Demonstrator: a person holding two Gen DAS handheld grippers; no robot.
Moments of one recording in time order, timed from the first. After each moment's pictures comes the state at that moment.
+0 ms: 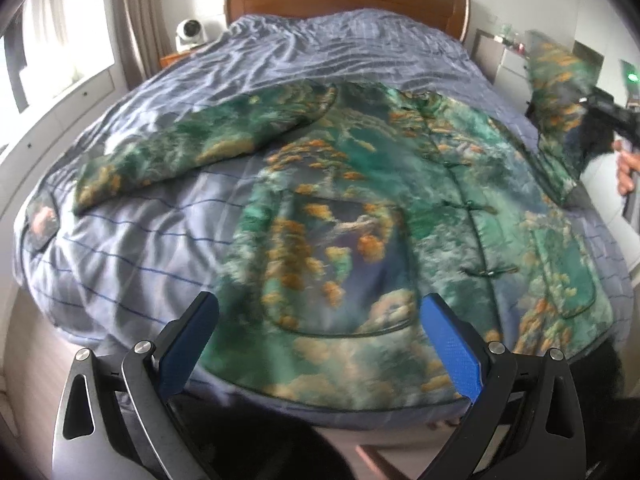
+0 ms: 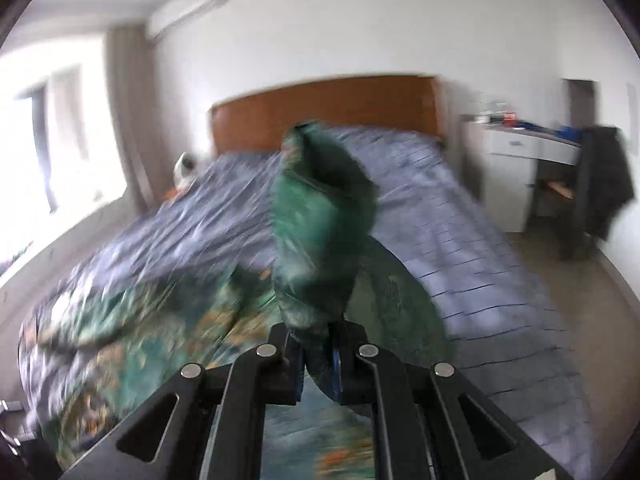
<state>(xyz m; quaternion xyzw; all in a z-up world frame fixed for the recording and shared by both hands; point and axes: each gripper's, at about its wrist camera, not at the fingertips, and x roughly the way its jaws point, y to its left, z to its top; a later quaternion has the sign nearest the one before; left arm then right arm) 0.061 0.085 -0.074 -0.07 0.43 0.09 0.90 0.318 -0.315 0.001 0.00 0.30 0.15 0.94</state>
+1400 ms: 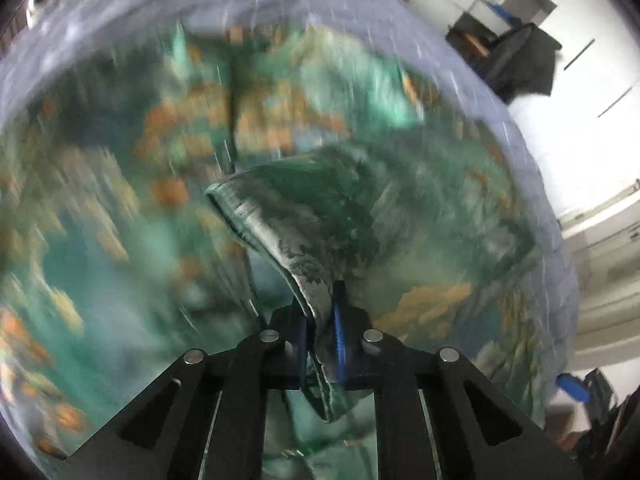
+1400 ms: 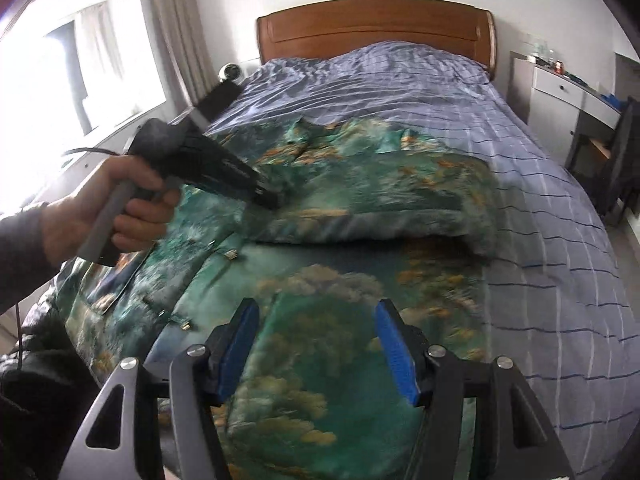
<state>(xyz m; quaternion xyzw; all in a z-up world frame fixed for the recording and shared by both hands) 0.384 -0.057 -0.117 -0.08 0.55 -0.12 0.83 0.179 -0.312 -0.099 -0.03 0.41 0.20 0.89</state>
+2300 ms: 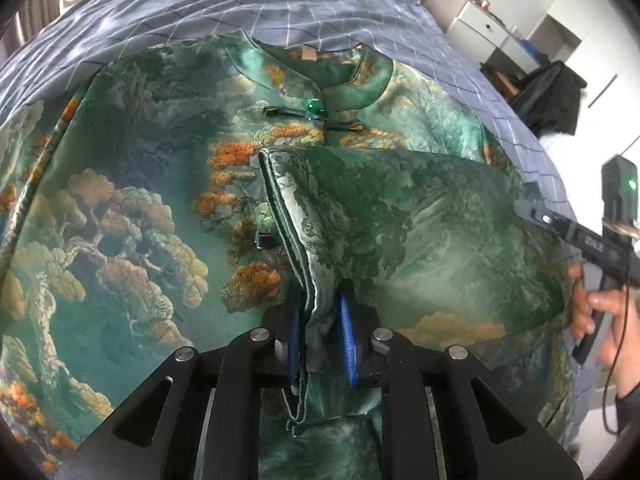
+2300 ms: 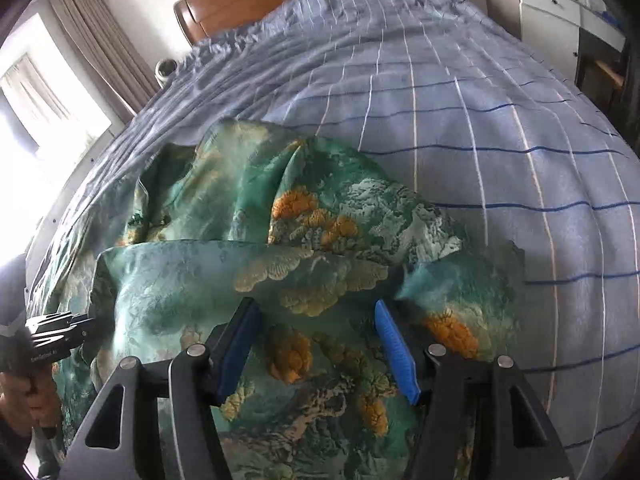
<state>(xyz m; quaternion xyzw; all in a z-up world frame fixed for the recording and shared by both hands) 0.424 -0.011 -0.164 -0.12 0.53 -0.07 0.84 0.487 -0.353 -0.182 0.06 0.50 0.17 0.85</state>
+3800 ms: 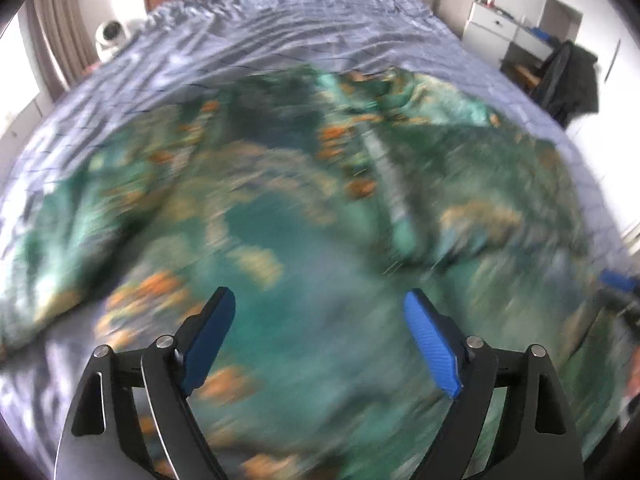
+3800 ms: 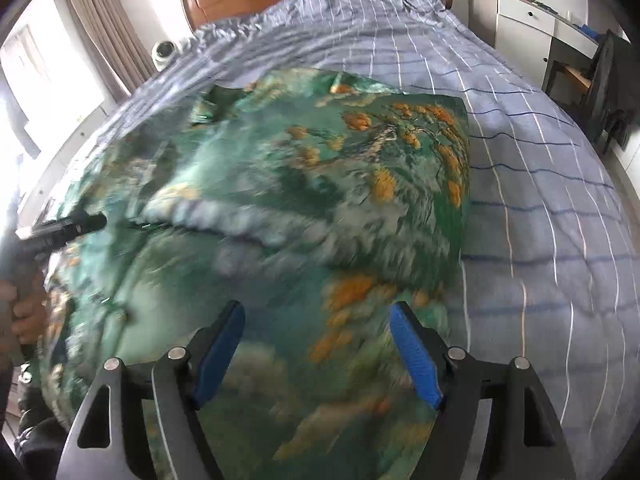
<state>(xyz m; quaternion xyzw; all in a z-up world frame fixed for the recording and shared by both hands) 0.305 0.034 -0.120 -0.02 0.49 0.01 0.87 0.286 -0.331 -0.144 0.02 0.51 0.13 0.85</state>
